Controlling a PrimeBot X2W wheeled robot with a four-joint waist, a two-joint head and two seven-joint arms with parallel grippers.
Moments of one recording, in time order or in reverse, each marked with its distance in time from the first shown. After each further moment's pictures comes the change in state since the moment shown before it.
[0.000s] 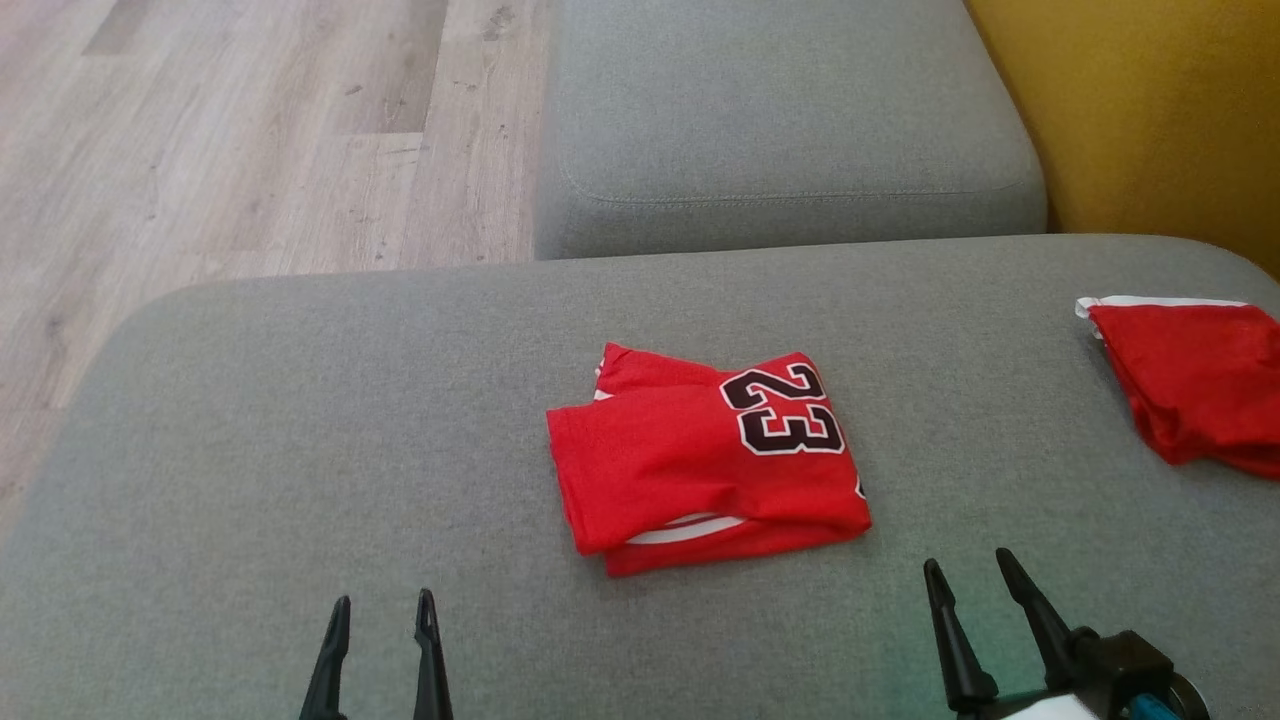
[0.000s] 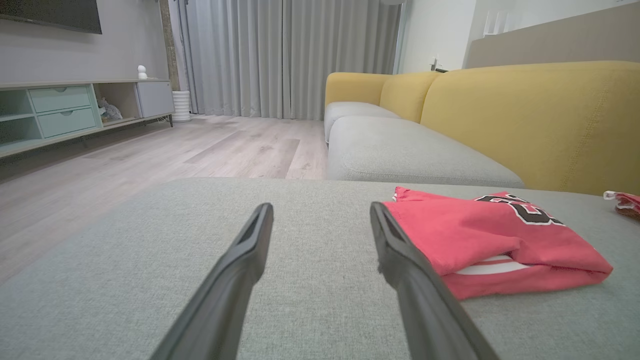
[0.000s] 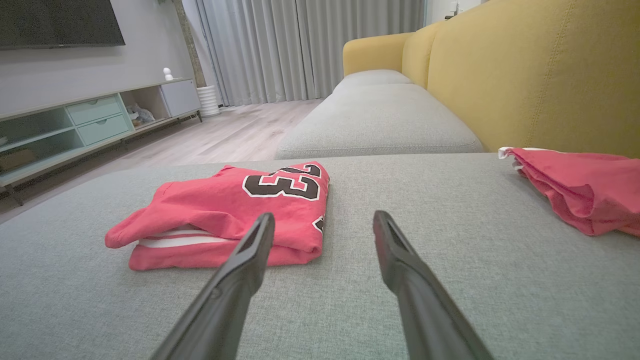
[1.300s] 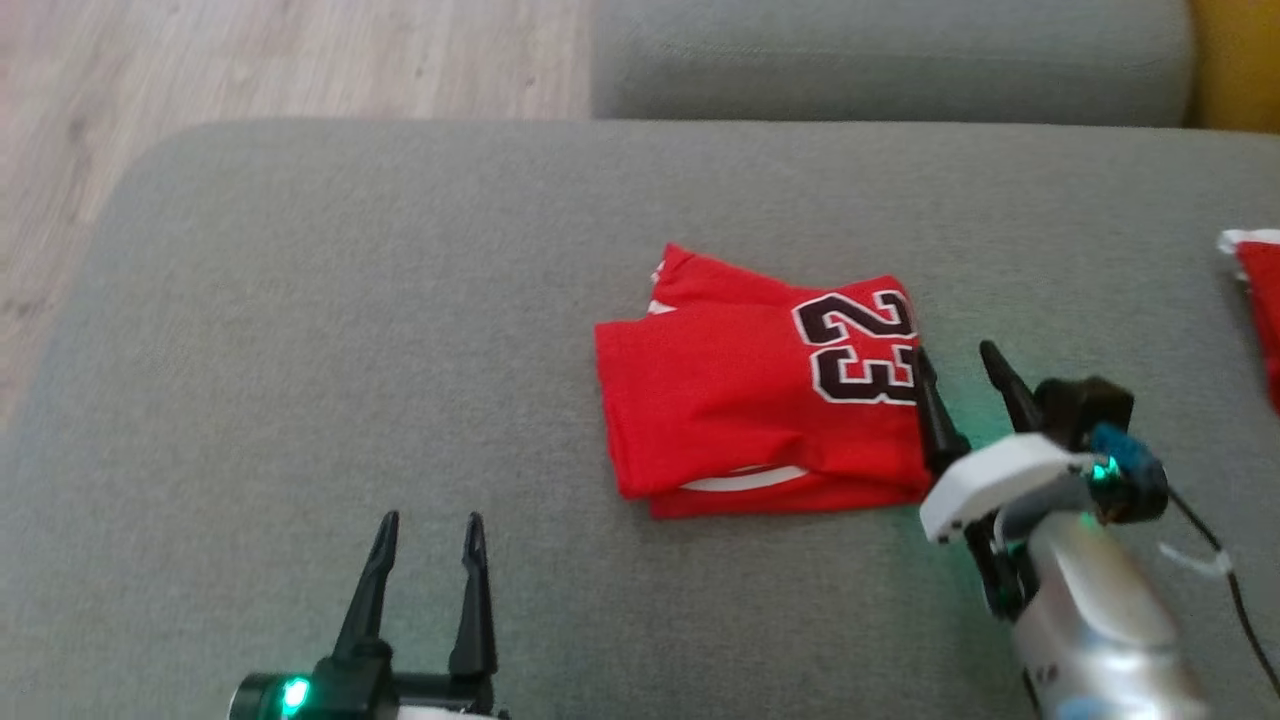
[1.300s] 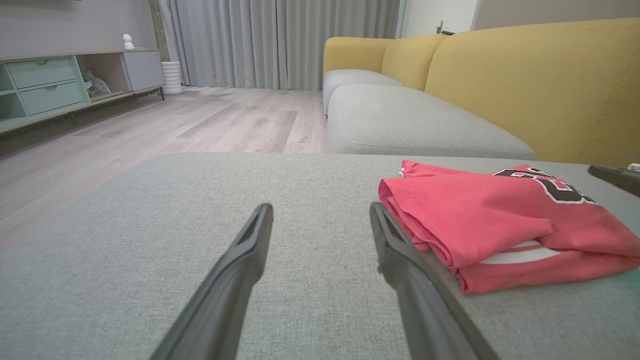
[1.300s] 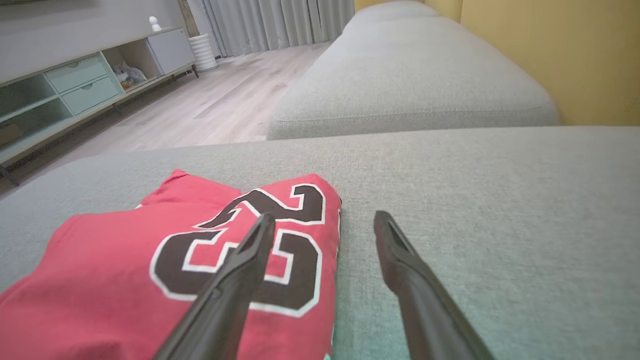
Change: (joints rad) left arm -0.110 0.000 -0.061 0.002 0.031 -0.018 0.000; right arm -0.555 0.018 -0.018 0.505 0.024 0.000 0.001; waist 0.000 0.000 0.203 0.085
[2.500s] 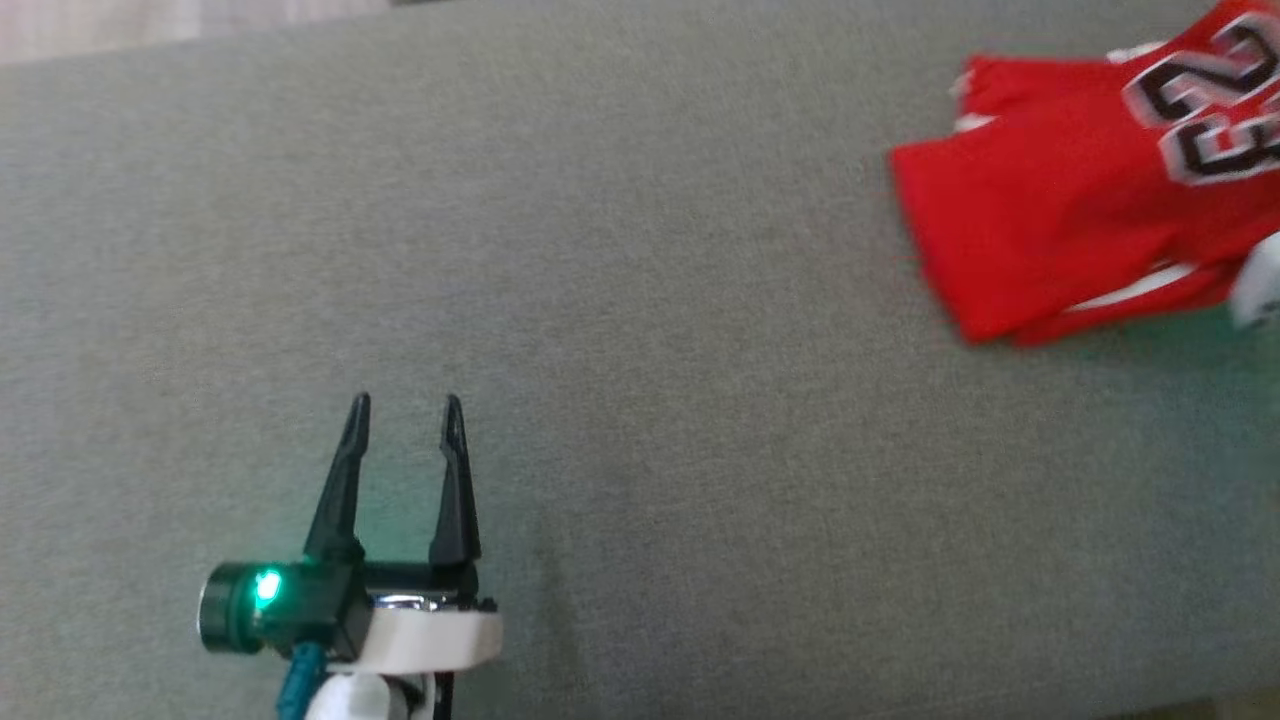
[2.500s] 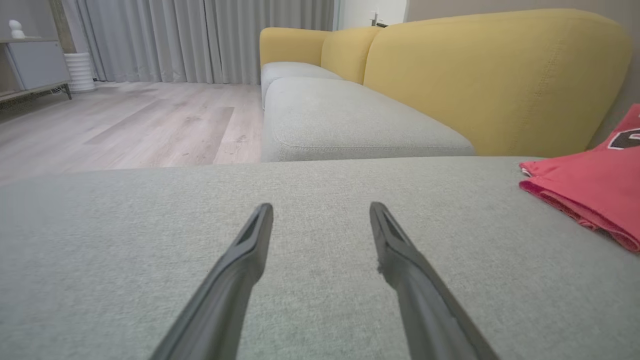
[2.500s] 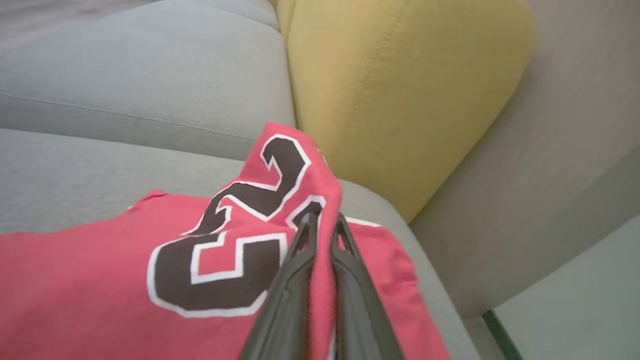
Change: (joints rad) left arm -0.161 -0.002 0.021 -0.041 0.004 0.001 0.000; right arm -0.393 -0.358 -0.121 0.190 -0.180 0.000 0.027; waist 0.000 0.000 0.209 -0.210
